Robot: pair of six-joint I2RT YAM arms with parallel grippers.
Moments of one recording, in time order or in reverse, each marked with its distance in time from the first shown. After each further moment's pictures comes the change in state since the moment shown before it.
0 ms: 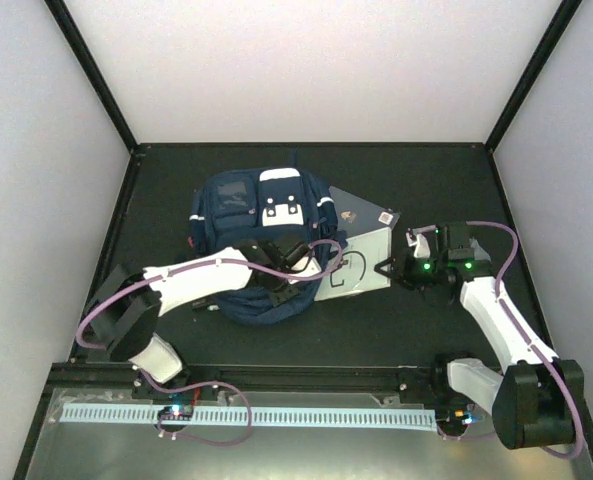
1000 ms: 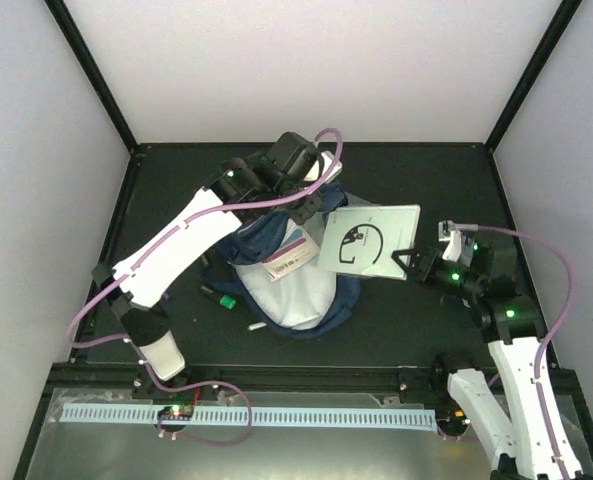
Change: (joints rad) left arm 0.015 0.116 0.932 -0.407 -0.140 -0.105; right arm -0.002 -0.410 0.218 -0.214 0.077 0.130
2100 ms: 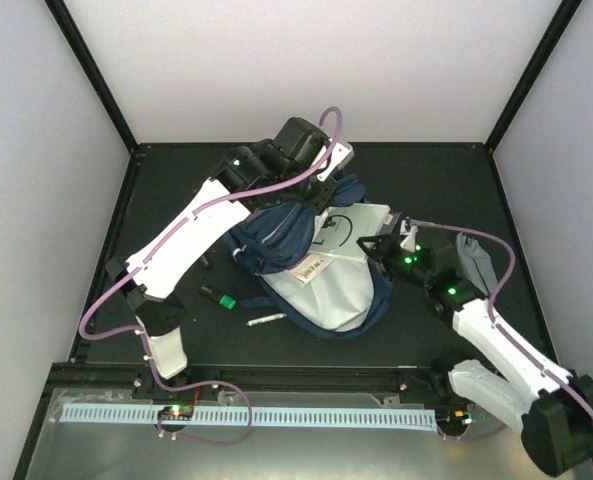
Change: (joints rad) left arm 0.006 0.140 0.235 -0.037 0.171 -0.154; right arm 0.289 0.225 -0.339 0.718 0.256 0.537
